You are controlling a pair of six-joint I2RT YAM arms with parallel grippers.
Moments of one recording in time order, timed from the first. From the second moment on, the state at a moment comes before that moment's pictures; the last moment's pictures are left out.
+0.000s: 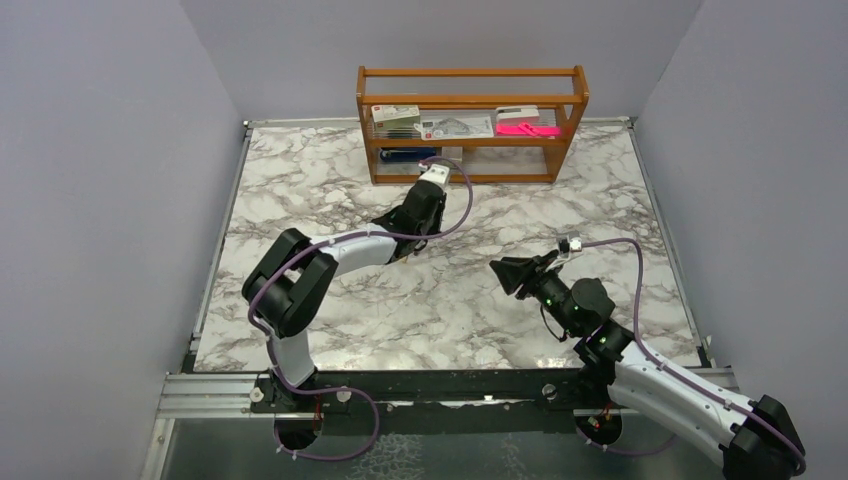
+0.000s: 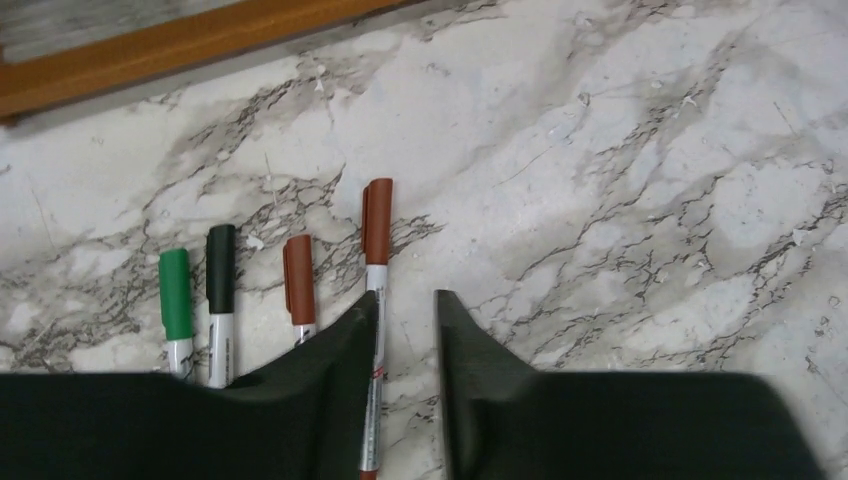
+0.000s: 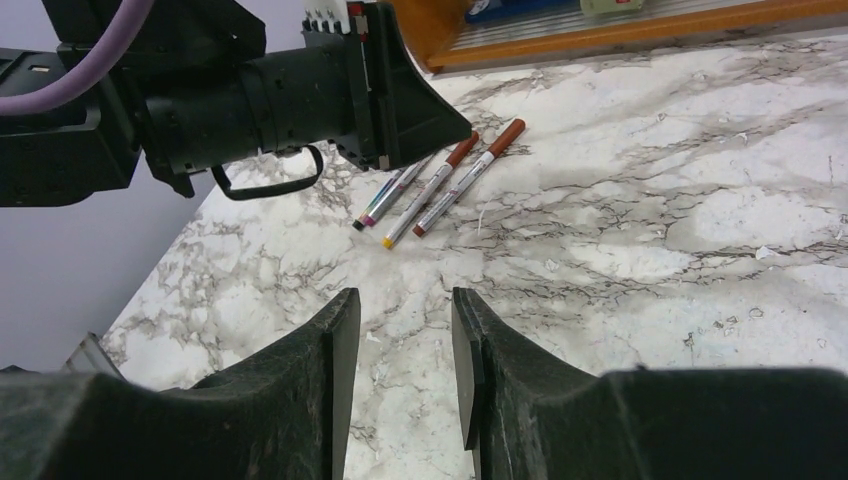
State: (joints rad) left arm -0.70 1.80 1.08 0.12 -0.28 -0.25; right arm 0.71 0.62 0.16 0.44 0.13 0.52
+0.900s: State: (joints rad) left arm -0.69 1.97 1.16 0.06 -0.27 -0.32; right arm 0.71 0.54 0.14 0.41 0.14 0.52
